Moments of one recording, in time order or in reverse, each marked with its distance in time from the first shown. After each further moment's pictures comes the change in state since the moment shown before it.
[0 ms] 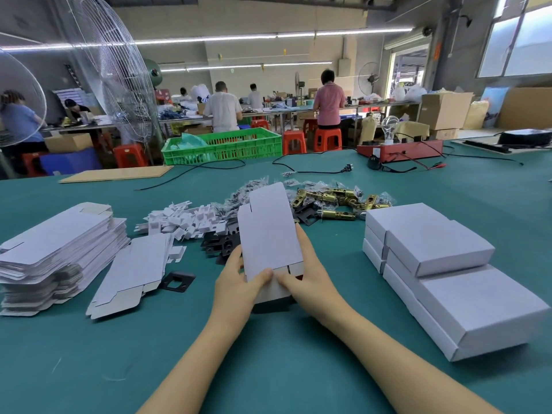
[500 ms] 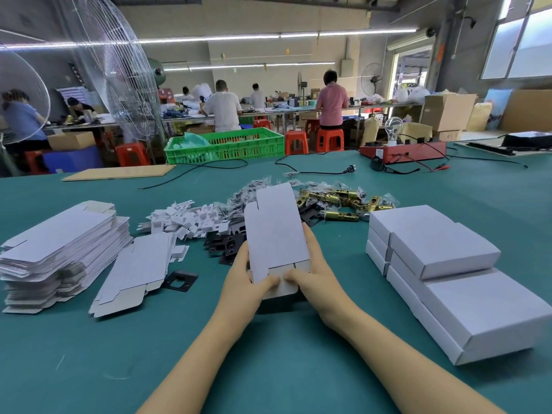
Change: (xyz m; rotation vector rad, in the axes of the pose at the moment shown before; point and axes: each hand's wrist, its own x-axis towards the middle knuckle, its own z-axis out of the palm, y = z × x) left_hand 0.003 0.001 -0.001 -0.055 -0.129 0.006; right_hand 0.004 0.006 -0.004 0.220 -0.024 0.083
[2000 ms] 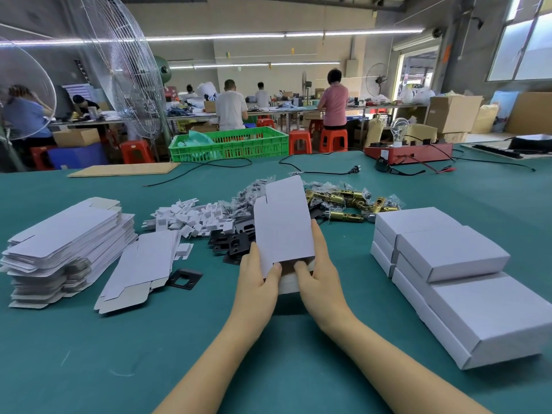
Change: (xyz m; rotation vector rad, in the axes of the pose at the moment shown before) left_hand -0.003 0.007 0.017 0.160 0.110 0.086; right_hand -0.007 -0.011 0.017 -0.260 0.210 -0.107
